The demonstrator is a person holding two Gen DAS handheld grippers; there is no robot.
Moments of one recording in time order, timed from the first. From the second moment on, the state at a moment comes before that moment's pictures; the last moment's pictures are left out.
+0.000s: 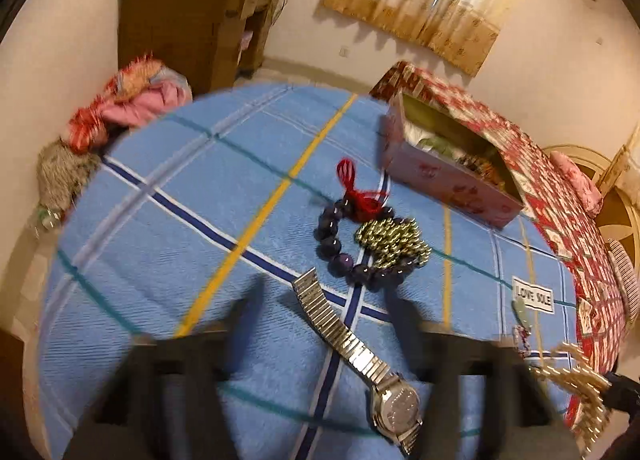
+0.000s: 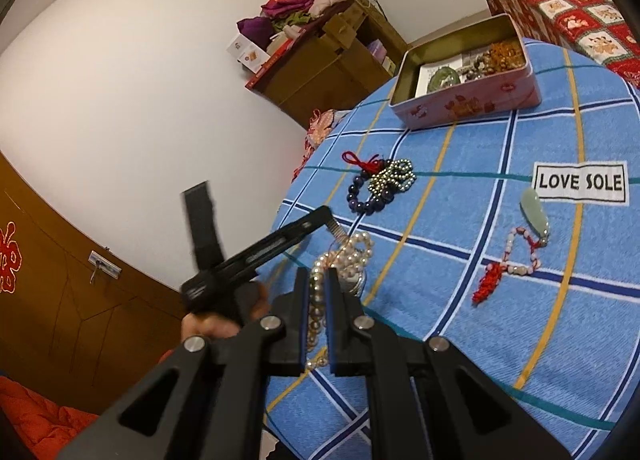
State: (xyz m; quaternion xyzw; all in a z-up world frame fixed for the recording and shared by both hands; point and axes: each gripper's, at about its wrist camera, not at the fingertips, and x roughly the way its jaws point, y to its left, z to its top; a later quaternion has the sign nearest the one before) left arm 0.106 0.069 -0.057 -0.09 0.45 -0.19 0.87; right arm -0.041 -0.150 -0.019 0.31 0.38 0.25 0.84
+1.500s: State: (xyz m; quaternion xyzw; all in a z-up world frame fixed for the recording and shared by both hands) left arm 0.152 -0.015 0.097 -0.04 0.23 -0.32 0.92; right arm 0.092 -0.241 0.050 0.29 0.24 0.18 0.91
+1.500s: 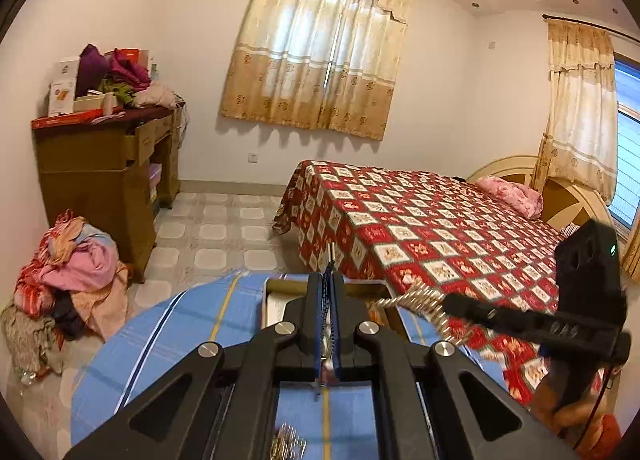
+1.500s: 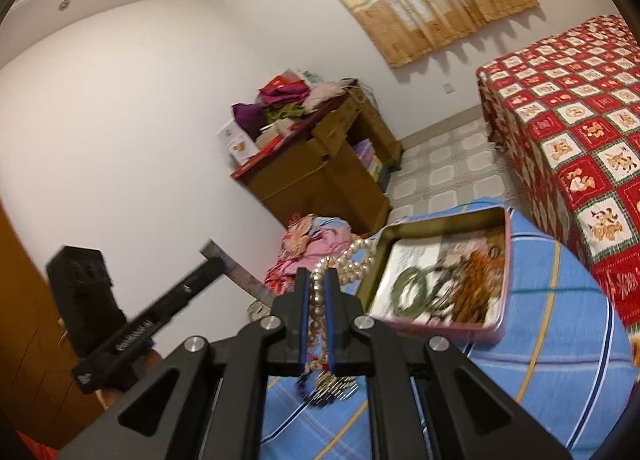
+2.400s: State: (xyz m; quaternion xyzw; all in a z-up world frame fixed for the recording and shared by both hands) left arm 0.221 -0.080 0.019 0.03 0.34 -0.21 0.91; right arm 0.132 -0.256 0.008 0.26 0.29 0.07 0.92
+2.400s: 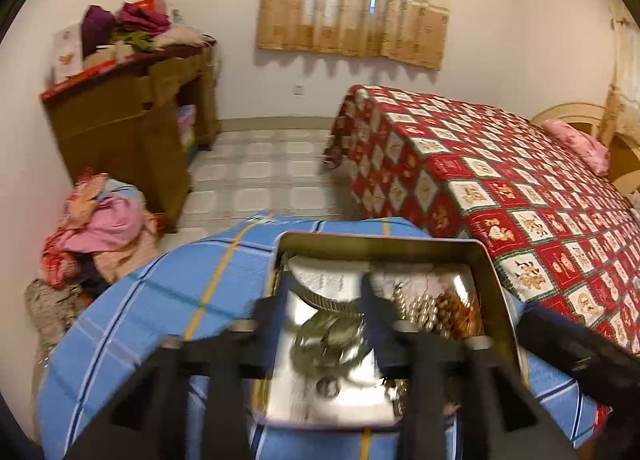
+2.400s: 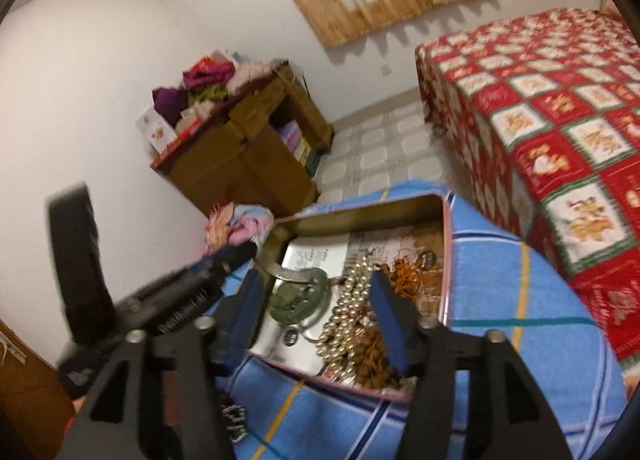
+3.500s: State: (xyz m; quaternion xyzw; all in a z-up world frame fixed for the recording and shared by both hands) left arm 0.050 0.024 -0.005 0.08 0.36 -0.07 0.93; right arm -0.013 -0.153 -0.013 0.20 0.33 0.02 0.92
